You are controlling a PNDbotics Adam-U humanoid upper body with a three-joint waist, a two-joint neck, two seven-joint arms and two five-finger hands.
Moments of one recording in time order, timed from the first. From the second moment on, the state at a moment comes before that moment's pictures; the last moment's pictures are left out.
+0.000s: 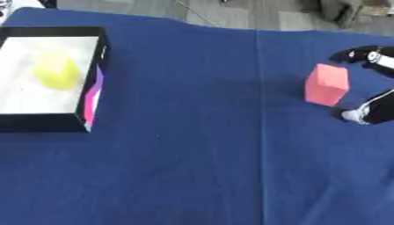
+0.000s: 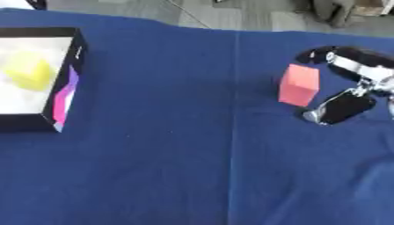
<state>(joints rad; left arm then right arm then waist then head) -0.79 0.79 -0.09 -1.82 -0.45 0.55 -0.20 -0.58 -1.06 0.24 -1.90 0.23 0.51 0.45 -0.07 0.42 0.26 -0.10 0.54</state>
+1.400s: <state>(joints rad) -0.61 0.74 -0.13 -1.98 -0.04 0.32 0.23 -0.59 -1.08 0.11 -1.81 0.55 0.55 0.58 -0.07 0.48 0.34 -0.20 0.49</state>
